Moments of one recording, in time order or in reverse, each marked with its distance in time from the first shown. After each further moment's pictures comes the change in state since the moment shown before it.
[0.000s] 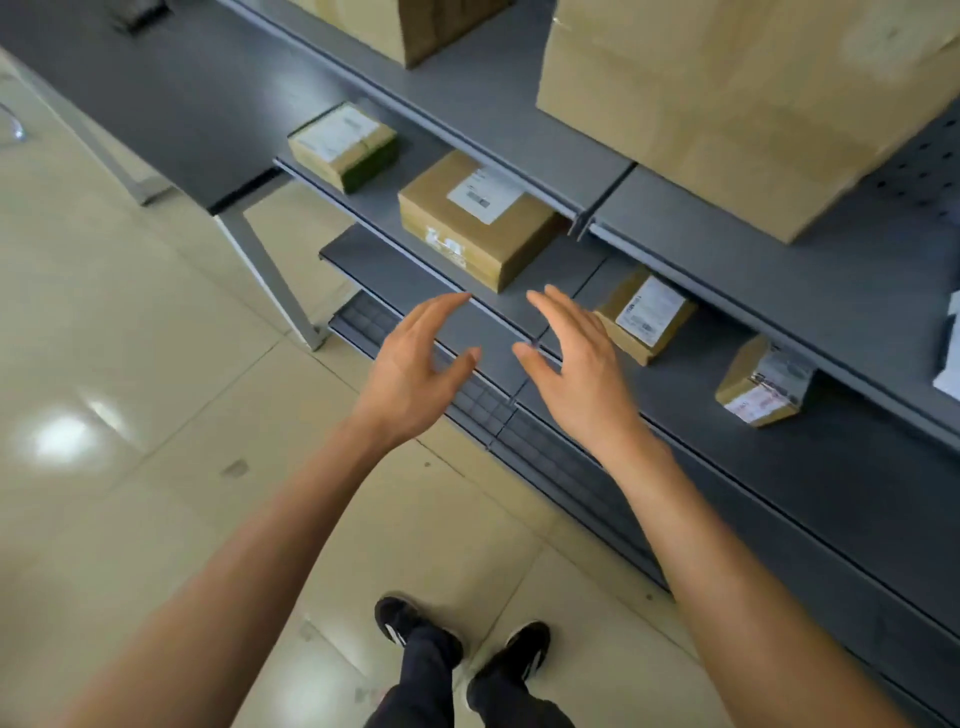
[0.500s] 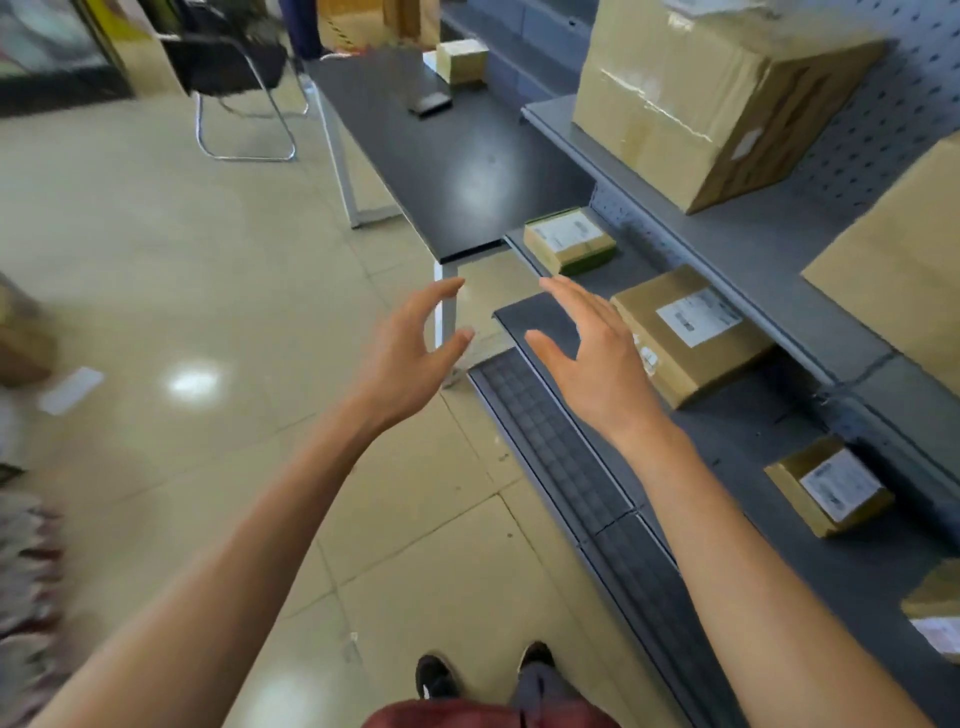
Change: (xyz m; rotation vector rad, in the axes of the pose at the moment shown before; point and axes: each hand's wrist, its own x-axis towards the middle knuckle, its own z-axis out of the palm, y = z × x) left_hand -0.067 -0.086 -0.234 0.010 0.405 -0.209; right_hand 0.081 -0.230 0.093 0.070 -0.151 -0.370
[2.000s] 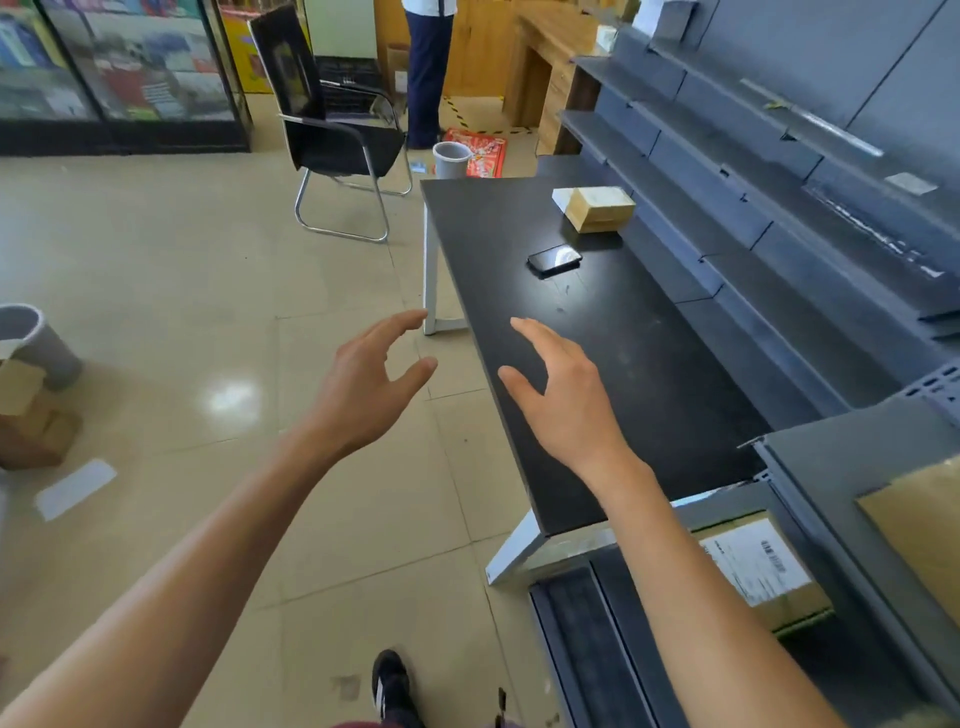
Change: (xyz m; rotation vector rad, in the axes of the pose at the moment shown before) left_hand 0.475 -0.280 -0.184 0.053 0.211 -0.165; right_hand 0.586 -0.042 0.213 0.022 -0.178 -0.165
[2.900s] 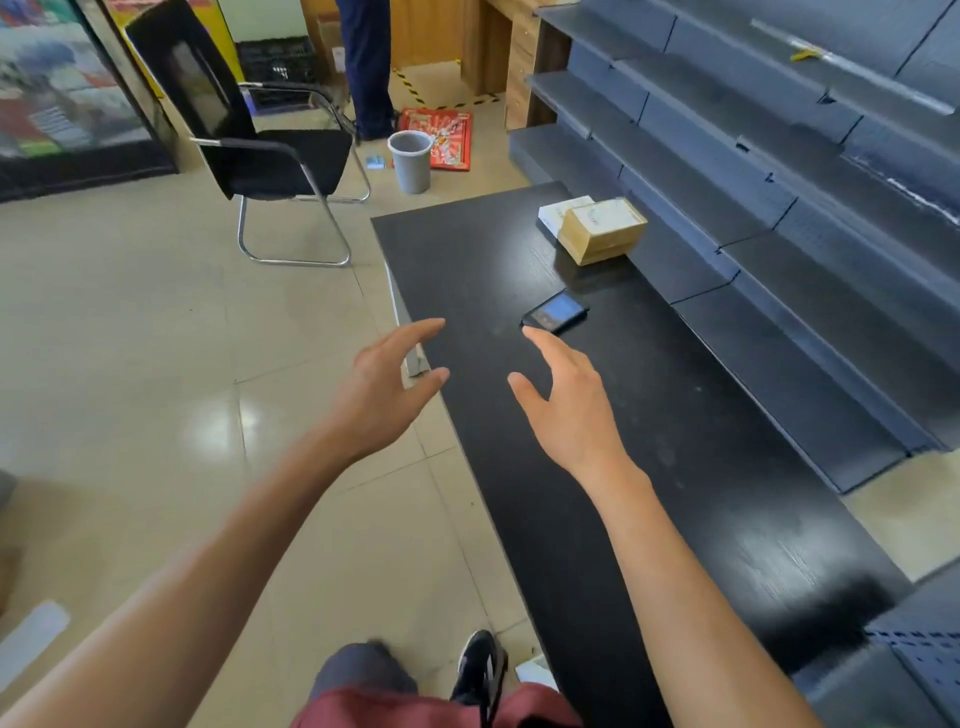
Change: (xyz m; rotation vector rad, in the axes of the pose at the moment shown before) left_hand 0.365 -0.074 0.072 0.101 -0.216 0.049; right_hand 0.329 0.136 0.039 0.059 0.060 0.215
